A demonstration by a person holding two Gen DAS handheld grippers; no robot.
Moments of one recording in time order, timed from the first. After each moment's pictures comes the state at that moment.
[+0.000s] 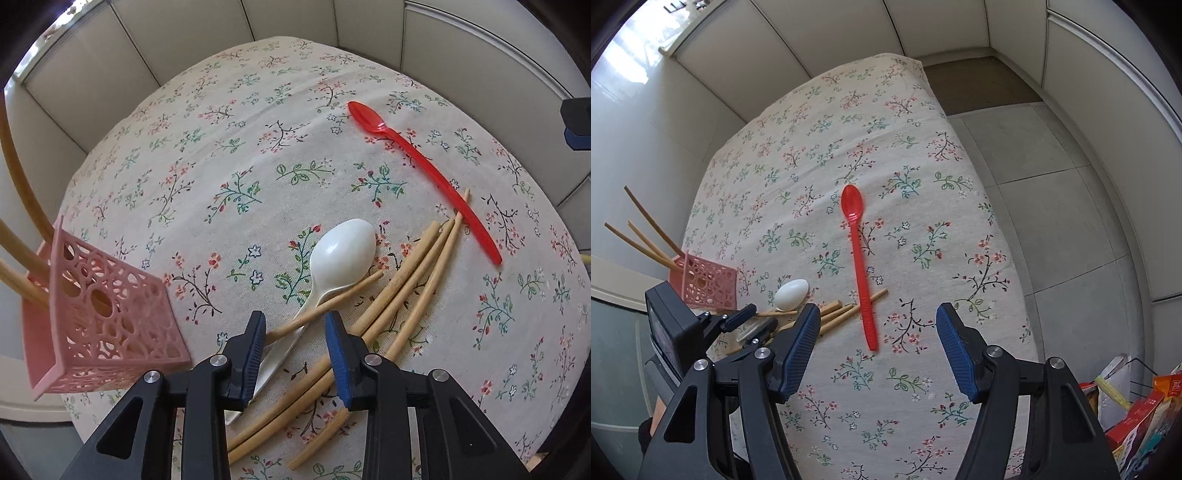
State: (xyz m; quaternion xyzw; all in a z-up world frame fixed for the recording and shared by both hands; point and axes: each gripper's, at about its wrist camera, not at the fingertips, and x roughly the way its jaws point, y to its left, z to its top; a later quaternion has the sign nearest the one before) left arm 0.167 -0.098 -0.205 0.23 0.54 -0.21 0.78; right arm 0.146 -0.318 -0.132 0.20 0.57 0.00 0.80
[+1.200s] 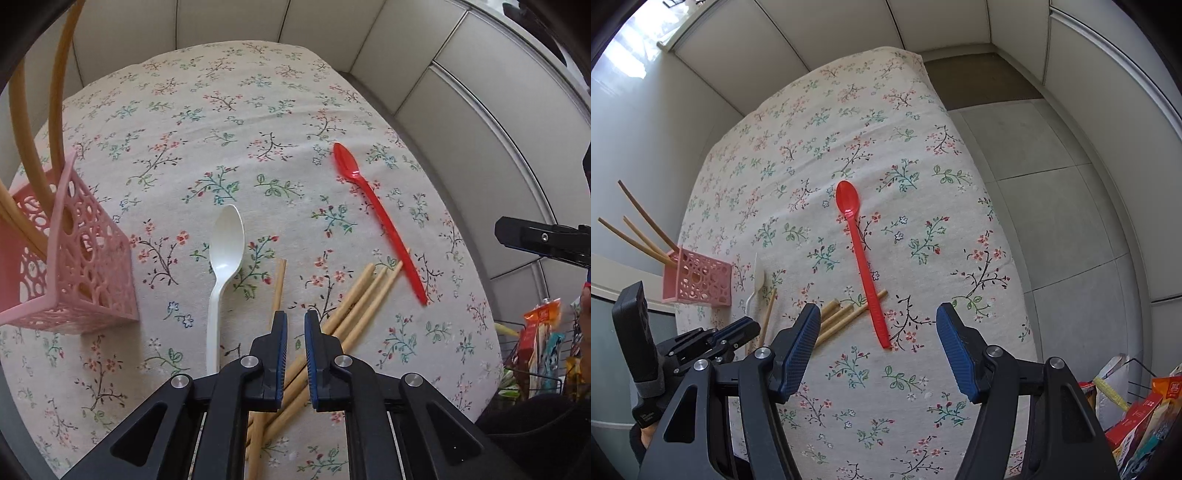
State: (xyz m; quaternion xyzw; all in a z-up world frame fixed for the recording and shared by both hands) left arm 0.171 -0.082 -0.177 0.04 0.58 -0.25 0.77; right arm 0.148 -0.314 -0.137 0.19 0.58 0.01 0.79
